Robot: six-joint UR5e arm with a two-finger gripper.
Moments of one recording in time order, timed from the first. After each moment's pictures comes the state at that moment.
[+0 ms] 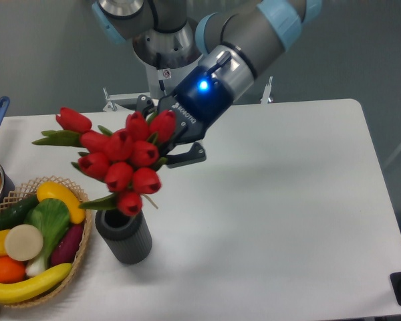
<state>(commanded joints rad) 2.63 -1.76 -1.64 -0.62 0.31 0.71</state>
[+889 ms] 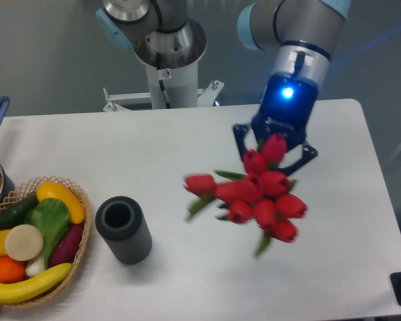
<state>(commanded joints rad) 2.74 -1.80 -1.62 -0.67 0.90 0.86</state>
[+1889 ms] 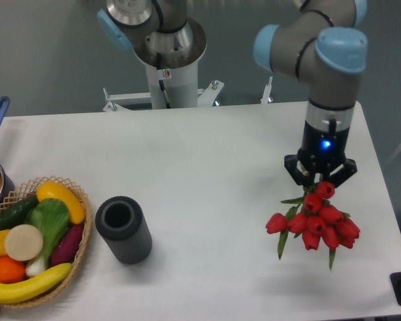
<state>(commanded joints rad) 2.74 -1.96 -1.52 -0.96 1.41 0.87</state>
